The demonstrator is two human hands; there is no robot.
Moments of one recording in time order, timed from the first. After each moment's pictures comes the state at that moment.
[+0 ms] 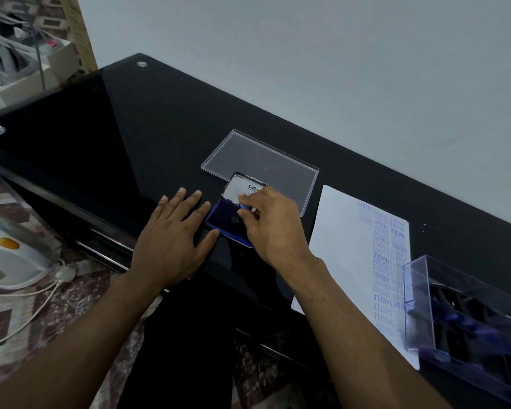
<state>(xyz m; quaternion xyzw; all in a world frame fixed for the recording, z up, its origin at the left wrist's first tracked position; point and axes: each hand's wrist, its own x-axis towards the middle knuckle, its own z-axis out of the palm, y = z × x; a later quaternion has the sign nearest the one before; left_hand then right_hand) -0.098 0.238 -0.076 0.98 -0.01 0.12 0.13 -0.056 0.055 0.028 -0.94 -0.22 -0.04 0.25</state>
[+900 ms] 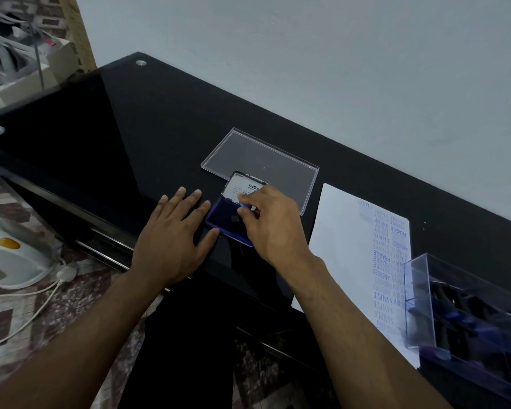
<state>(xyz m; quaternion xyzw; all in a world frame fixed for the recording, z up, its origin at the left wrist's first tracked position) -0.098 0.238 -0.077 0.98 -0.01 0.13 0.13 -0.055 0.056 0.022 -0.94 -0.22 -0.06 0.26</state>
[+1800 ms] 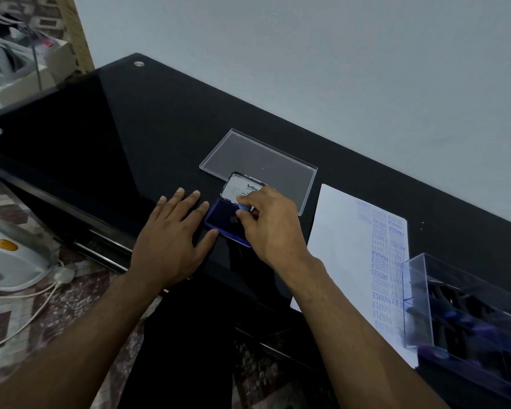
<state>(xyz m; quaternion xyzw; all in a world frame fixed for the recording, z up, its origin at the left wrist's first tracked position) -0.098 0.238 -0.075 0.98 -0.01 0.12 0.14 -0.057 0.055 0.026 -0.94 -0.21 -0.04 0.27</state>
